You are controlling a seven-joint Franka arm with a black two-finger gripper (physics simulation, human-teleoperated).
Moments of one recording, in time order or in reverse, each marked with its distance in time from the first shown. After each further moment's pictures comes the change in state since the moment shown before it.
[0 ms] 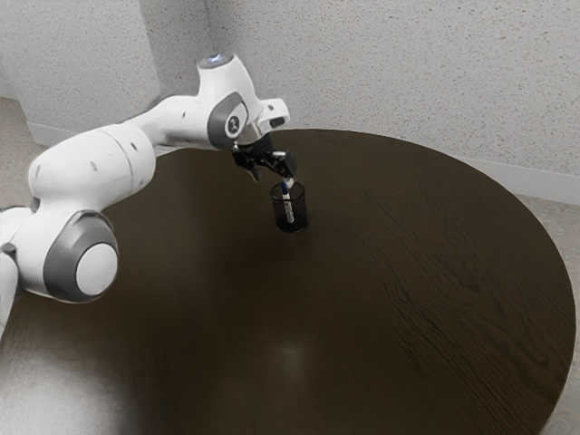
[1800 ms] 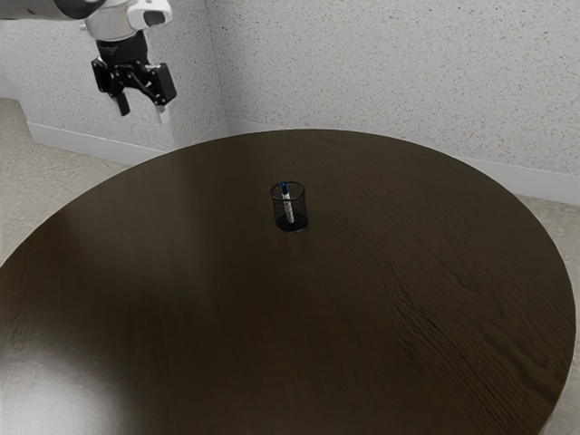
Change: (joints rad) arm -0.131 -0.755 0.282 -0.454 0.046 -0.522 0.032
